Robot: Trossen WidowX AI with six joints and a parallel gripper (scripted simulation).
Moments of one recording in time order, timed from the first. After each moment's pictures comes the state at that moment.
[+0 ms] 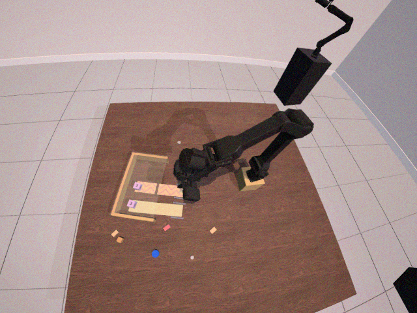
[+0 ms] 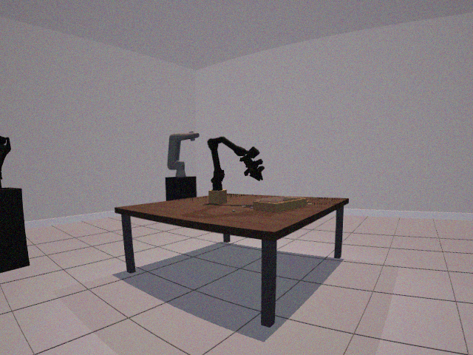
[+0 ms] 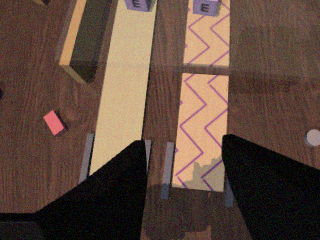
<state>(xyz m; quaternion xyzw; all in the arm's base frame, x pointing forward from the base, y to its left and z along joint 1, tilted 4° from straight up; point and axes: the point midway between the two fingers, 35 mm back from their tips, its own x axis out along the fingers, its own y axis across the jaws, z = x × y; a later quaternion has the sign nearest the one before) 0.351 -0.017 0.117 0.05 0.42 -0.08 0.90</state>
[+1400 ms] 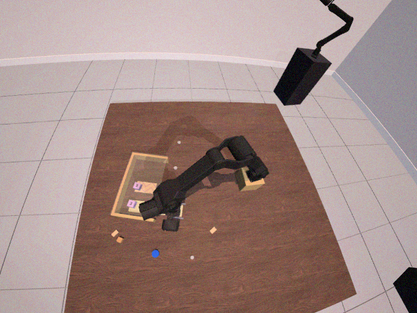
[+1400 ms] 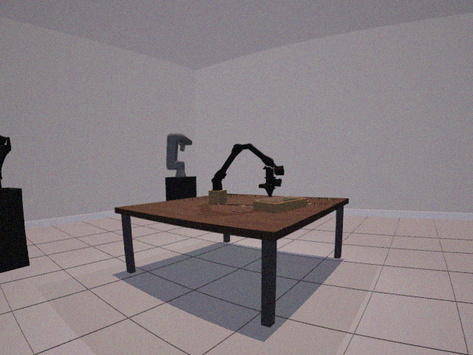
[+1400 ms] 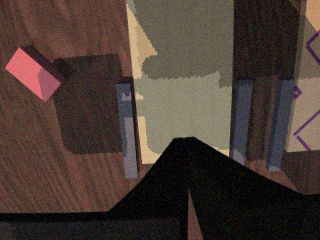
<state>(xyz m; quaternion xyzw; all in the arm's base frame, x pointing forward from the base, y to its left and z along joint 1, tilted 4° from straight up) 0.414 0.051 -0.001 0.10 0.67 -0.14 0.72</state>
